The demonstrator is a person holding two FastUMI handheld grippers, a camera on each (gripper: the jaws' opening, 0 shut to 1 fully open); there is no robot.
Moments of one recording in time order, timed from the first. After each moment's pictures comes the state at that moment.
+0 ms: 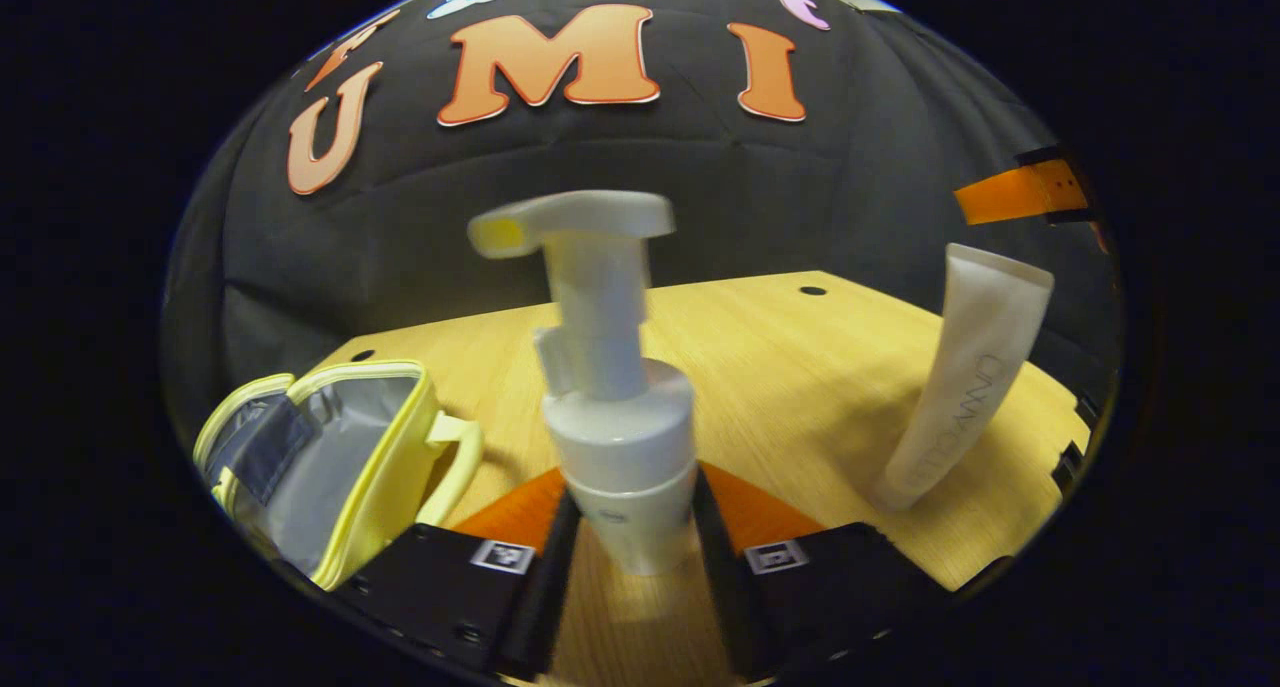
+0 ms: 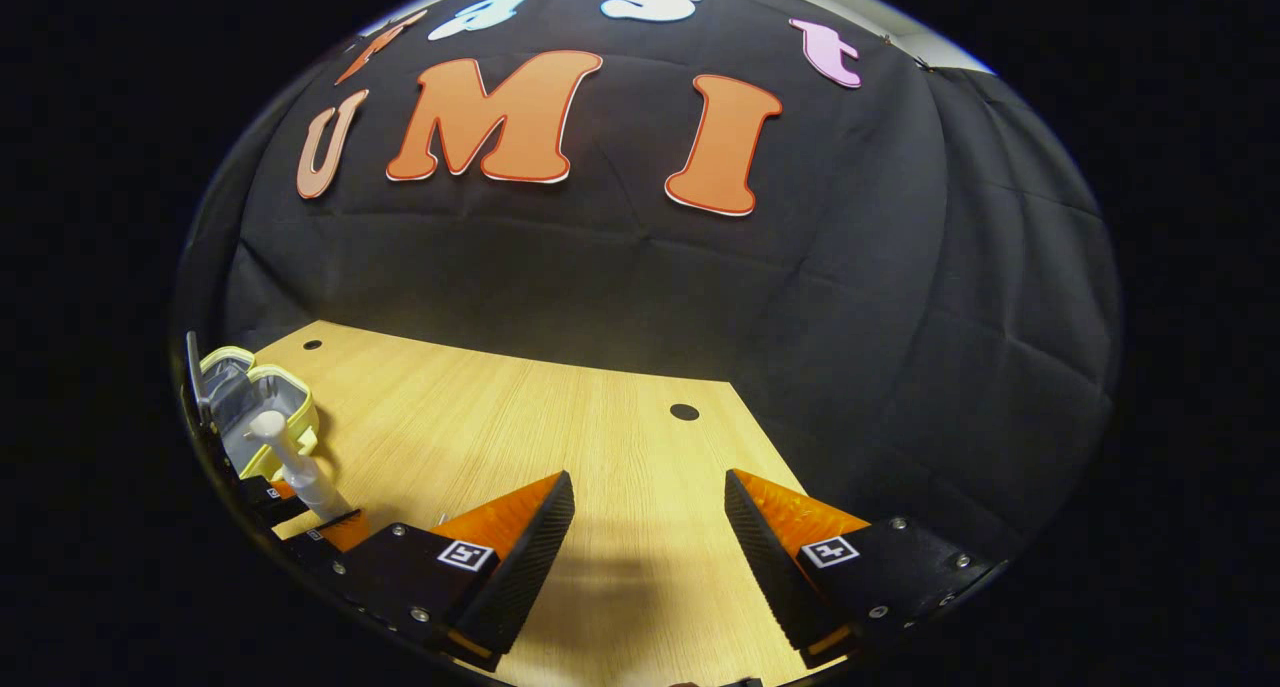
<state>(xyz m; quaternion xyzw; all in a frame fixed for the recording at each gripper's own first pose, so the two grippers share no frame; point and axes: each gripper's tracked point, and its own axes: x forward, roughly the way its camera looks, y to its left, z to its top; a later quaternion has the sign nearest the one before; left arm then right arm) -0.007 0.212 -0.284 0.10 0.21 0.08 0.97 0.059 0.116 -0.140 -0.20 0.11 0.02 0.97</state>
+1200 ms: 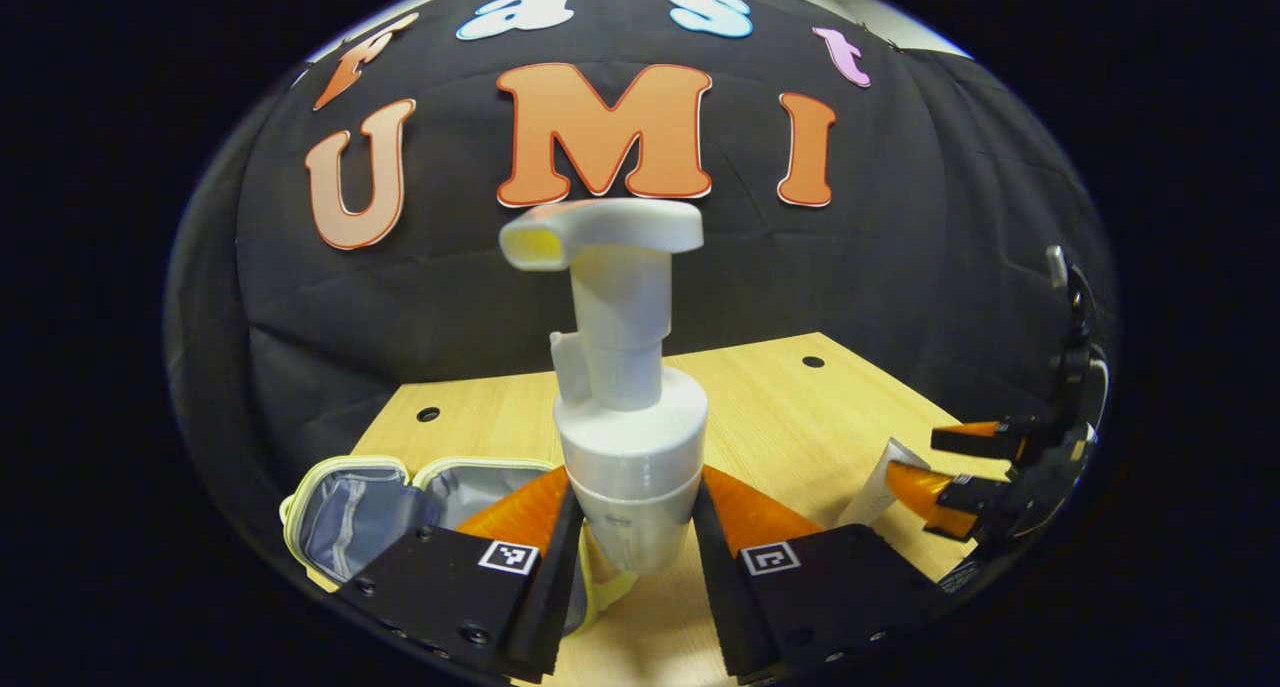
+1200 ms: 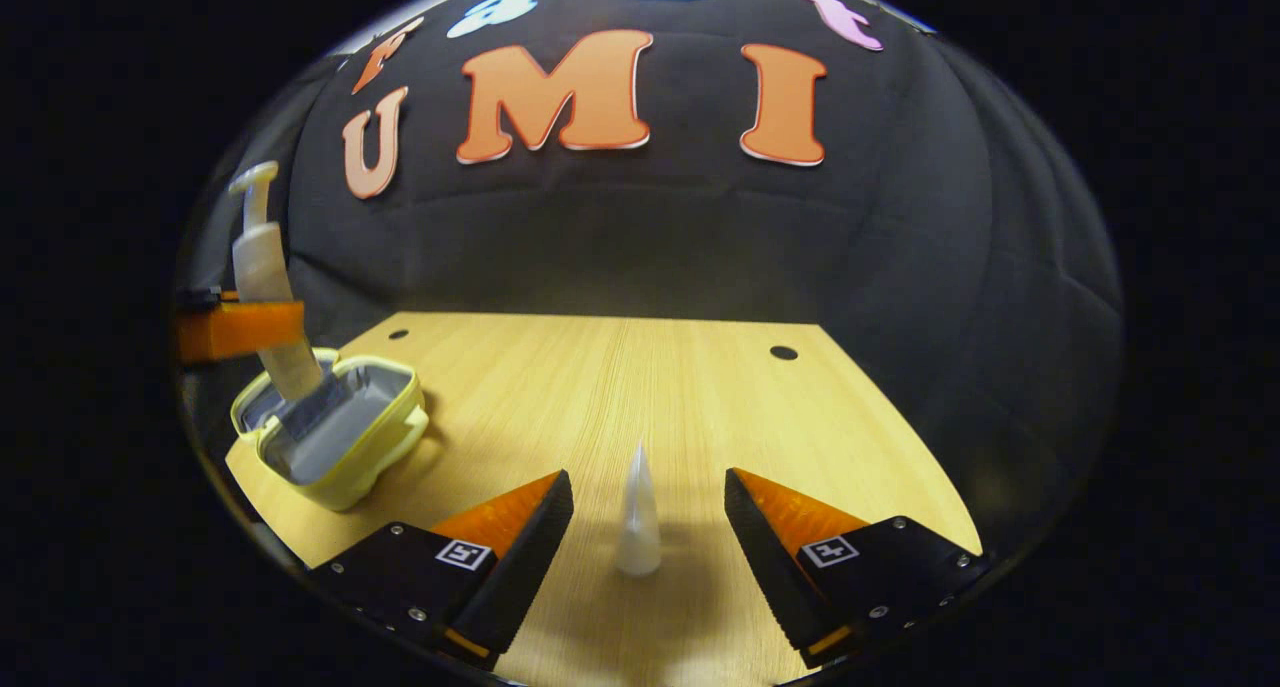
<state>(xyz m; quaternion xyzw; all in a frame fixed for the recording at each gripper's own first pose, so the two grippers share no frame) -0.085 0.265 -0.066 0.10 0.19 0.08 0.97 0.000 0.191 -0.231 -0.15 0.20 0.11 0.96</state>
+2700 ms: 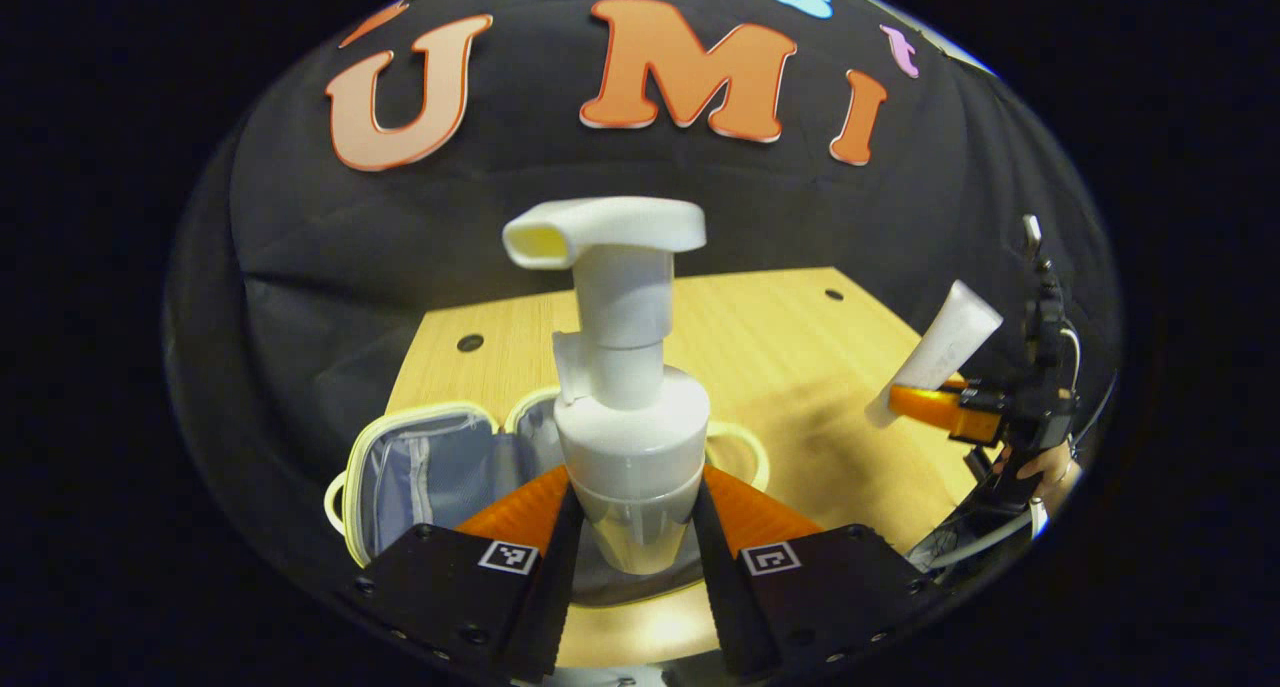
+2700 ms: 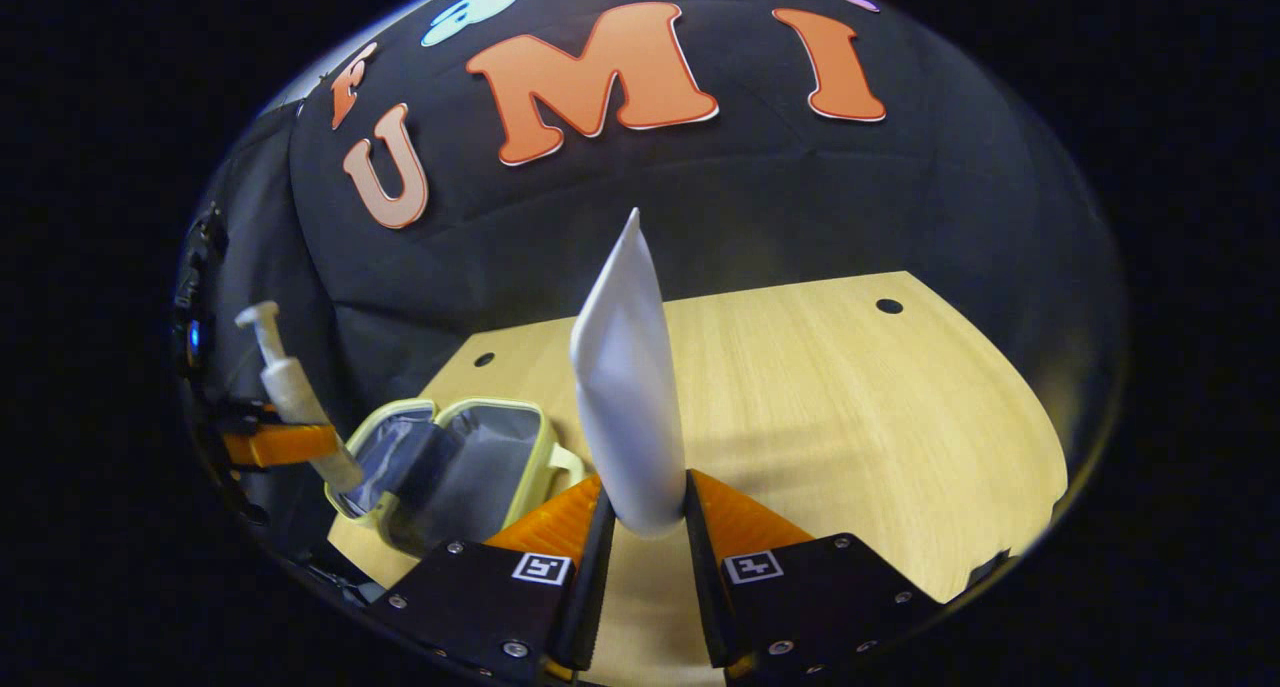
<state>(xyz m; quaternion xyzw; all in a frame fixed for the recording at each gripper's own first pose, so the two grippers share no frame) -0.147 0.441 -0.077 0.06 0.37 0.04 0.93 -0.027 0.355 -0.209 -0.03 0.26 0.17 0.95</state>
